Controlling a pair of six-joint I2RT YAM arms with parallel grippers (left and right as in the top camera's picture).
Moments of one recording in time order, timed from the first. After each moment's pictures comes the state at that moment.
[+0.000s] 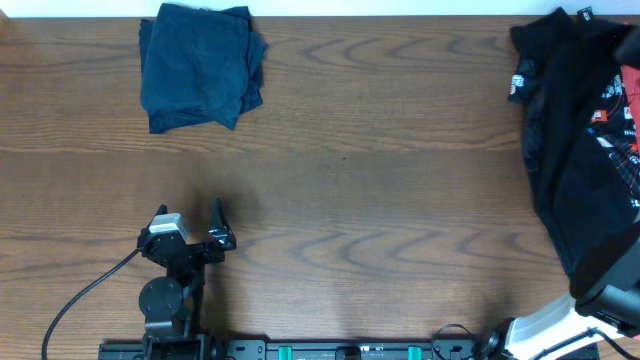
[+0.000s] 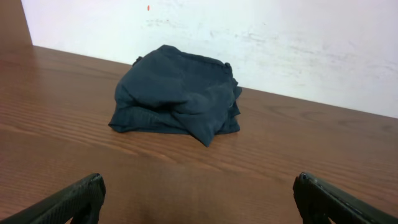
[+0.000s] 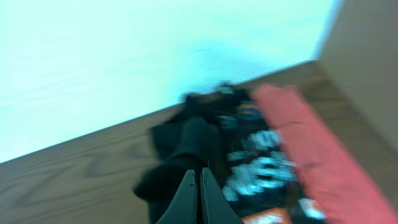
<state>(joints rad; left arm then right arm) 0.04 0.02 0.02 -0.11 0.01 -0.20 -0.43 1.83 1.69 -0.38 -0.20 0.07</state>
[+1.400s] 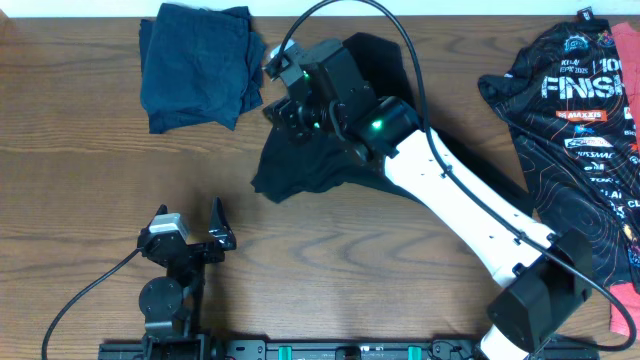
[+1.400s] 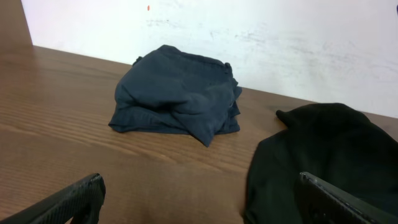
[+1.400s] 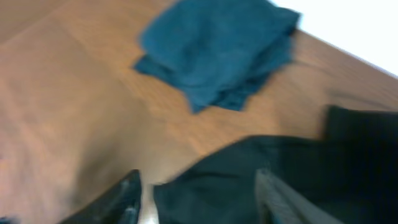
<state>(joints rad) 0.04 0.02 0.02 -0.11 0.01 -0.20 0.69 1.83 1.69 -0.52 -0.12 0.08</state>
